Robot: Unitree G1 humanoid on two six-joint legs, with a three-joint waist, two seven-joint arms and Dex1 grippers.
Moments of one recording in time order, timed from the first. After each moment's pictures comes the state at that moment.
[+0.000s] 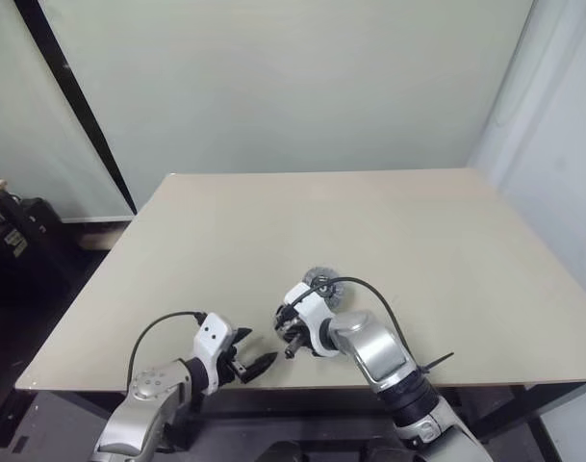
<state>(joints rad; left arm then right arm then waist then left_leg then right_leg) 0.12 0.50 -0.03 -0.10 -0.29 0.33 -0.74 -0.46 0.10 0.44 0.05 -0.19 1.06 0.66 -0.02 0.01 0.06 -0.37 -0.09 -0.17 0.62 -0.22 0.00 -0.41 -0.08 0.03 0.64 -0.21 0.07</state>
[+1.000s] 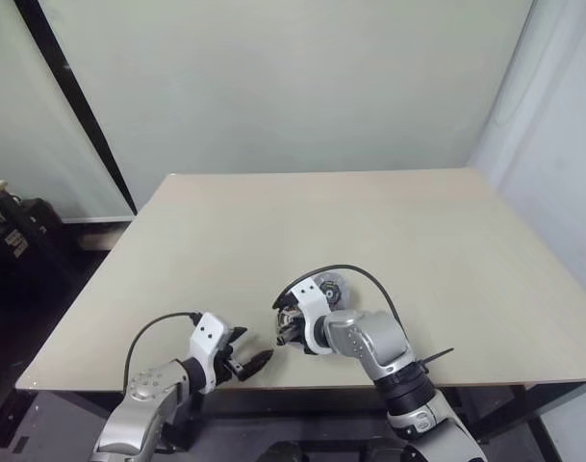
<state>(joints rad) 0.13 0.49 -0.01 -0.08 -0.29 0.32 -0.73 -0.48 0.17 0.33 0.07 0.10 1.17 0.34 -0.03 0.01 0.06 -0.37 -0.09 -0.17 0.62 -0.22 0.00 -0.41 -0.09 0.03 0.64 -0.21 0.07</state>
